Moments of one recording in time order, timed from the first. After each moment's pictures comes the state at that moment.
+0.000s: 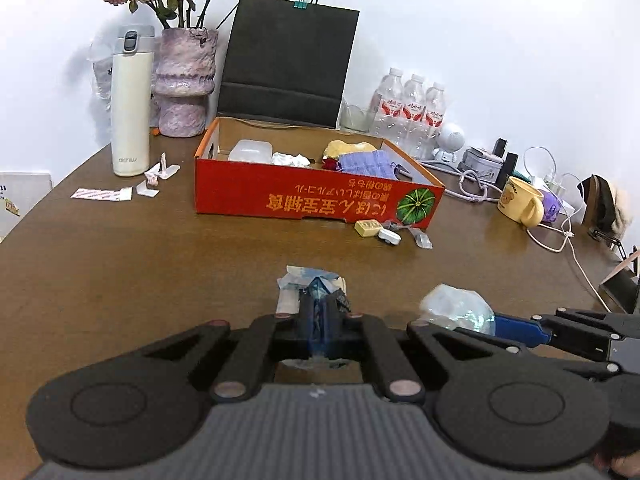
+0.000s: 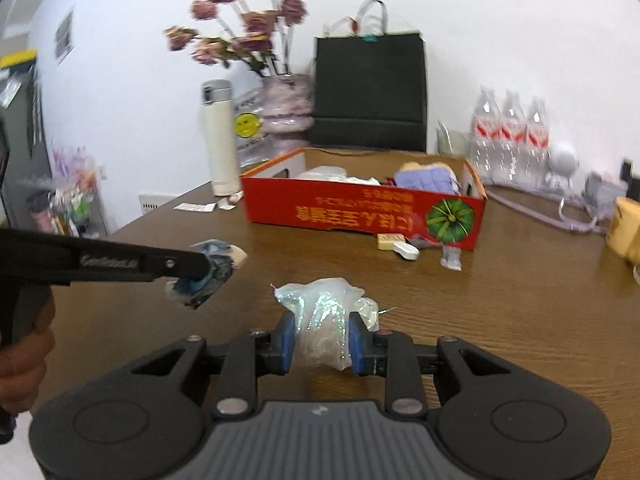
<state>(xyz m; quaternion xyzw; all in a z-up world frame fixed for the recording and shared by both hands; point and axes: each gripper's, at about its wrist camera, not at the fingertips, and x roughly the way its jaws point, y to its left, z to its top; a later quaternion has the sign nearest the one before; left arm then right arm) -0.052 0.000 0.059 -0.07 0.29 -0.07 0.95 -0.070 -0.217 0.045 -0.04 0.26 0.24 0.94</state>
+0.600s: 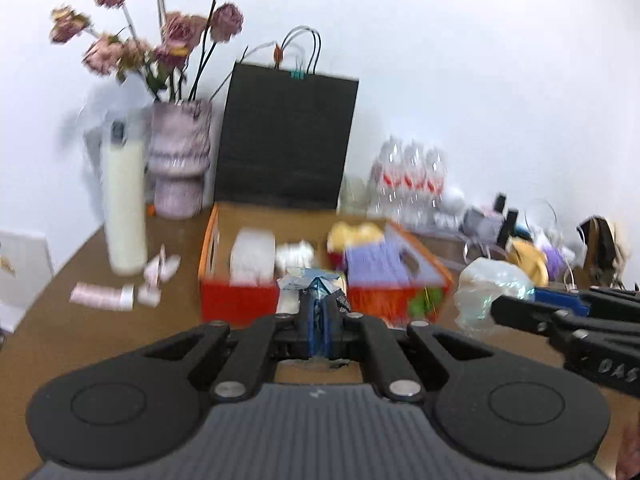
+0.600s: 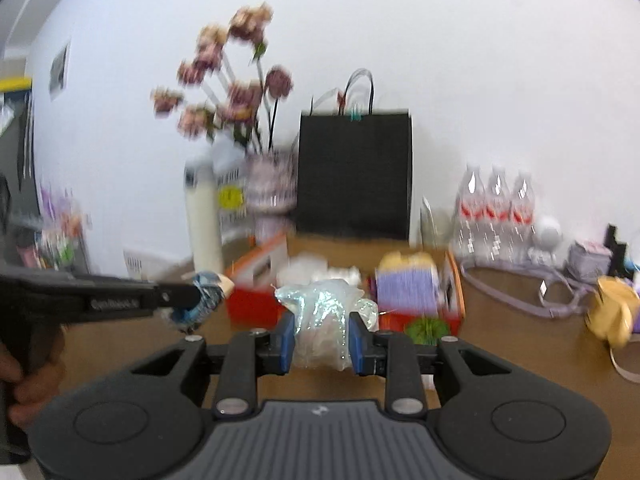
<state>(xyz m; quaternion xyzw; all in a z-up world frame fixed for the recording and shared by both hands) 0.017 0.025 0.126 -0.06 0.21 -0.08 0.97 -0.019 -0.219 0.130 -0.02 0.18 0.23 0.96</state>
